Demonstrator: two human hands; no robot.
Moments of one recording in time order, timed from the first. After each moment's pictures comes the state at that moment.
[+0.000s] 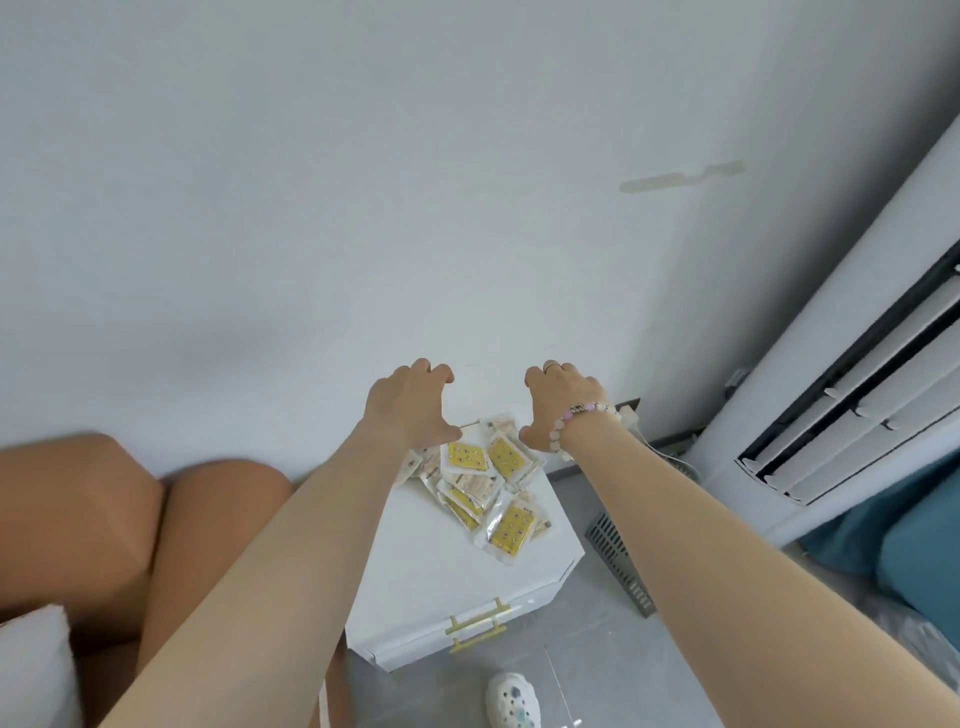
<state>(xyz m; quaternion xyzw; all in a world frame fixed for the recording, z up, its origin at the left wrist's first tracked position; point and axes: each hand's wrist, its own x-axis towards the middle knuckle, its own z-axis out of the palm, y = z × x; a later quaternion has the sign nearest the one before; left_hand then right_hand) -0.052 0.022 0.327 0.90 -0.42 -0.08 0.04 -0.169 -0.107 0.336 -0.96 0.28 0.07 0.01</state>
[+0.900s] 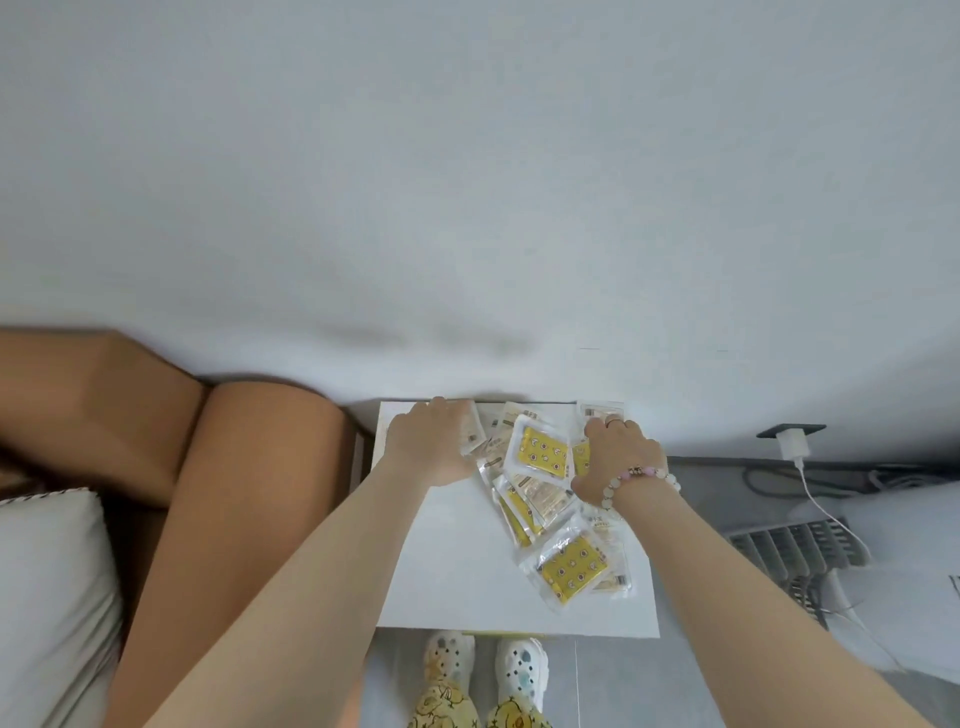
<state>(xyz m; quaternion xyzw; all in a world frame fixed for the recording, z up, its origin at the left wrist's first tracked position) 0.065 -0.025 0.152 0.93 -0.24 -0.26 -0.02 -0.027 -0.208 0.148 -0.94 0.19 0.28 0.06</state>
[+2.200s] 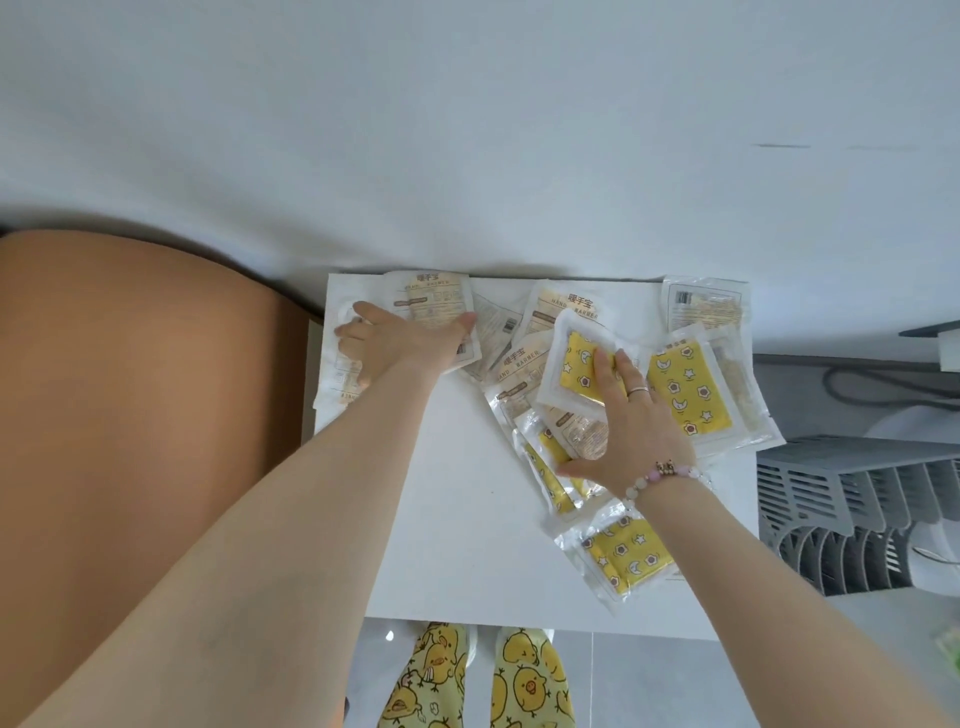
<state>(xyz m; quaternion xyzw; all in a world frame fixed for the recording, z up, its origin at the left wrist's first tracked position) 0.127 -0.038 -0.086 0.92 0.23 -0.31 0.11 -0.021 -0.190 -0.067 -0.90 0.18 0.36 0.17</state>
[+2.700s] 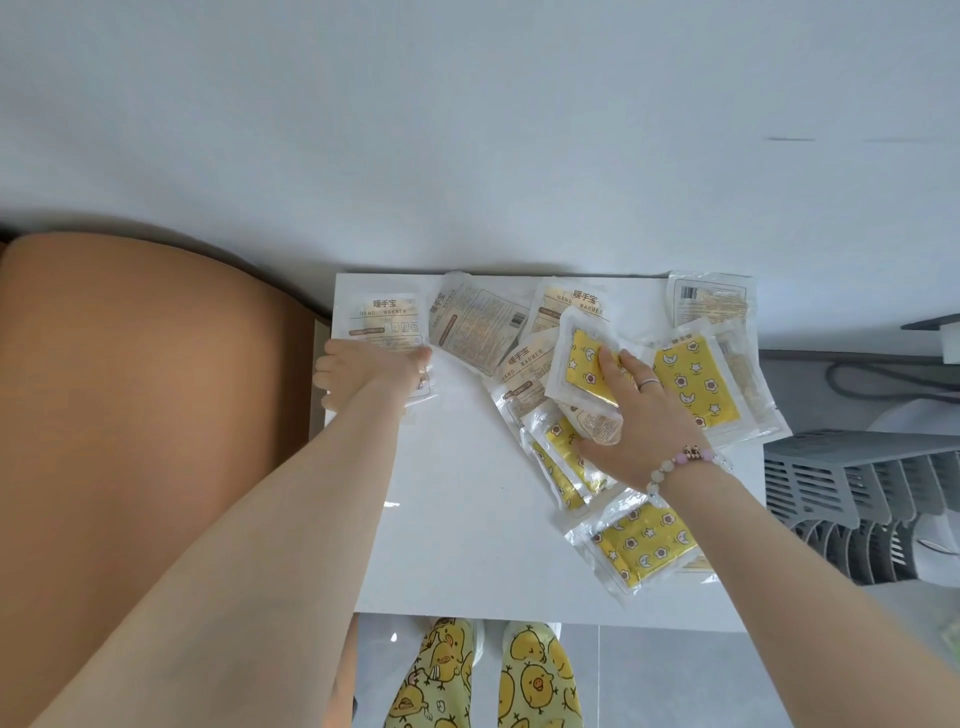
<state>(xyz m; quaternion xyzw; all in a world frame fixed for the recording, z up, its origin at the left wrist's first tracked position) 0.122 0.009 -0.102 0.90 0.32 -0.26 0.12 -0.022 -0.192 -0.060 -0.89 0.19 0.33 0.23</state>
